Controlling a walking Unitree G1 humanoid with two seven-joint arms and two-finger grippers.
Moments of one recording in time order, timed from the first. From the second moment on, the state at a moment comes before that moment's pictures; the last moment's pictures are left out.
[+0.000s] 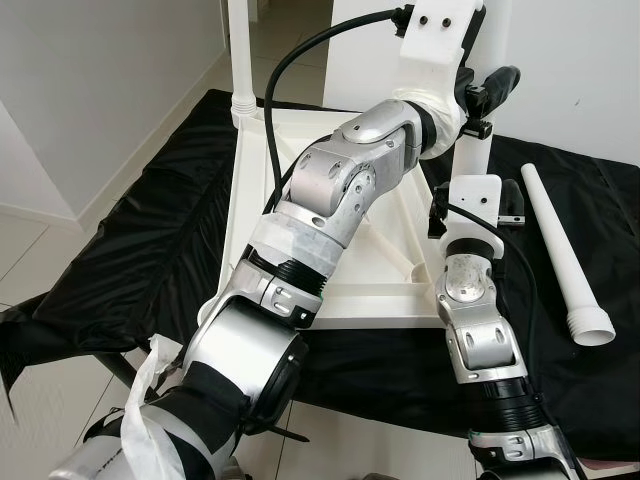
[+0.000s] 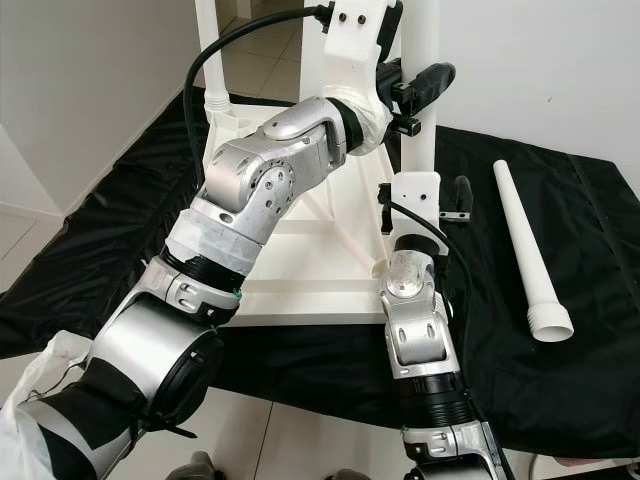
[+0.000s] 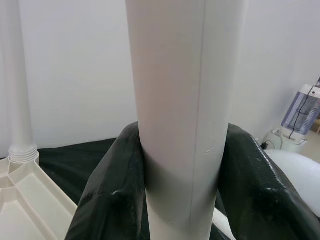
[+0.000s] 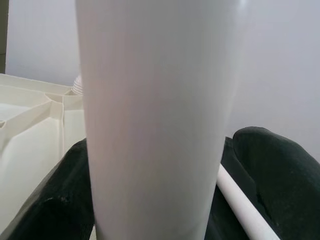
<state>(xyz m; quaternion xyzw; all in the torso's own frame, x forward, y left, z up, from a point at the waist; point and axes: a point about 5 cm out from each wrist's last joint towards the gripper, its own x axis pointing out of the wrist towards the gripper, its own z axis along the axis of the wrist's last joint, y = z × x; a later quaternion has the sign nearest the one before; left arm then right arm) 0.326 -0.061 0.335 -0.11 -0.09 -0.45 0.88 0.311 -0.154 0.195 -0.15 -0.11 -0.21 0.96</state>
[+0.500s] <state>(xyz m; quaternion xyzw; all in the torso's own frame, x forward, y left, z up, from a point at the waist) 0.325 -0.061 0.336 -0.11 -0.09 -0.45 0.88 0.314 -0.152 0.189 -0.14 -0.09 -0.21 0.96</state>
